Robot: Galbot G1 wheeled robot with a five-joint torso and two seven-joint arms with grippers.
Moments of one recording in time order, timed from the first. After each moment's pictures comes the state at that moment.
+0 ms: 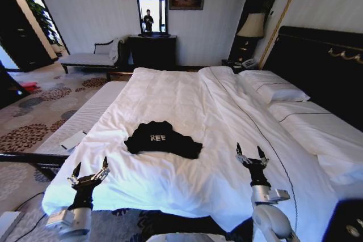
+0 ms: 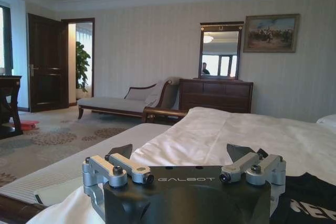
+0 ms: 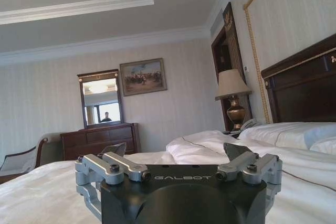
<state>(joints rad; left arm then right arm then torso) 1.93 -1.49 -0.81 -2.34 -0.32 -0.07 -0.10 -1.65 1.21 0.65 1.99 0.50 0.38 0.10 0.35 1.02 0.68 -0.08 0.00</state>
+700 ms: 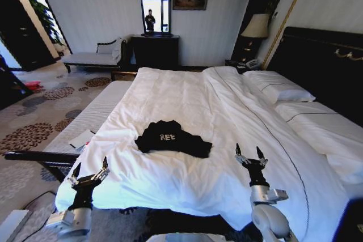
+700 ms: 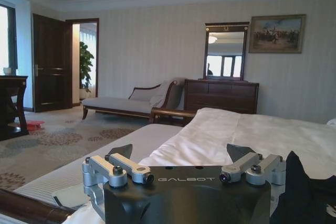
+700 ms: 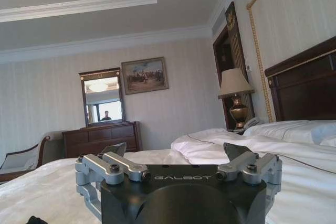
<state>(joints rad) 1.93 -1.49 -0.81 -2.34 -0.32 -0.08 -0.10 -1.65 1.22 0.65 1.98 0.49 0.38 0.11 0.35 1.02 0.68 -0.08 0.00</state>
